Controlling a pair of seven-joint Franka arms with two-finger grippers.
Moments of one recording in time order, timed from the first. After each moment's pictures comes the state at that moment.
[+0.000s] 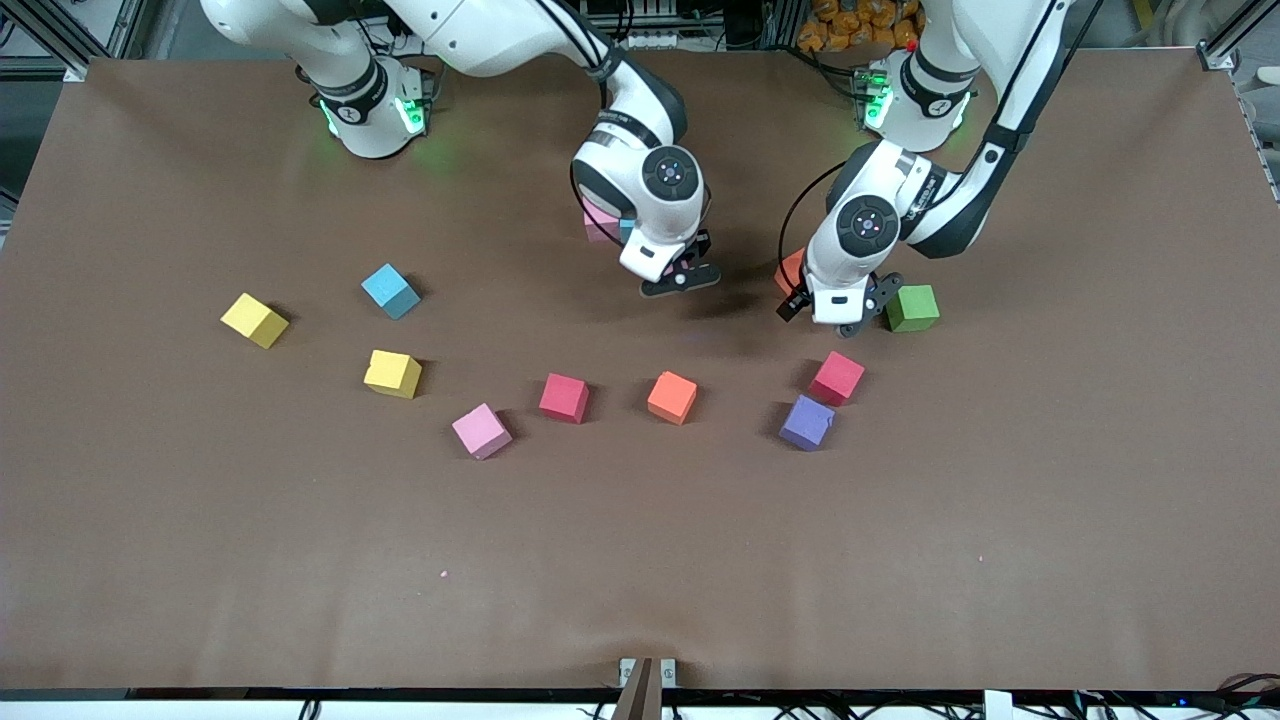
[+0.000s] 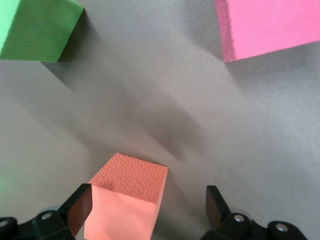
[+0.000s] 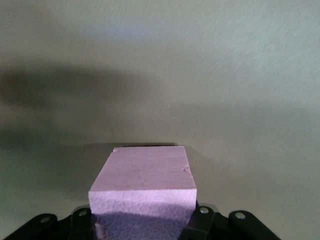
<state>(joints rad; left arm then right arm) -0.19 0.26 -0.36 -2.34 0.01 2.38 -1.34 0.84 0.68 0.20 -1.68 0.02 2.26 0.77</state>
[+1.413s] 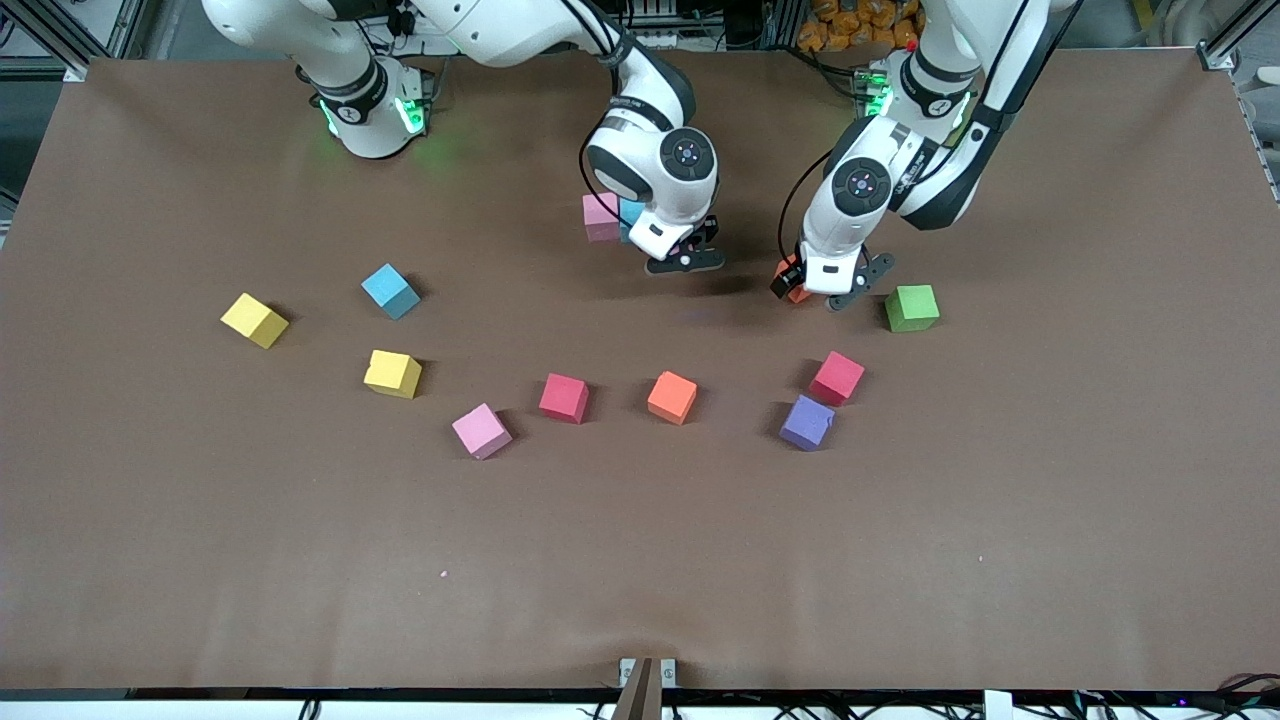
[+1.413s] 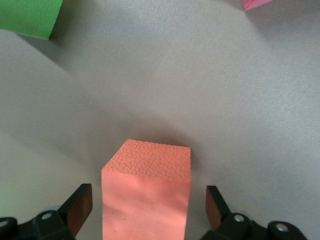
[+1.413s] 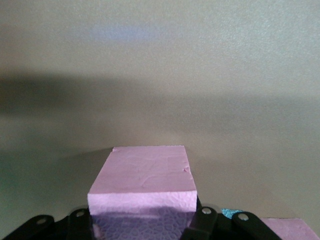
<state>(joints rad) -0.19 0.20 -0.41 -2.50 0.01 2.54 -1.27 0.88 0.69 0.20 -1.69 0.02 2.26 0.90</state>
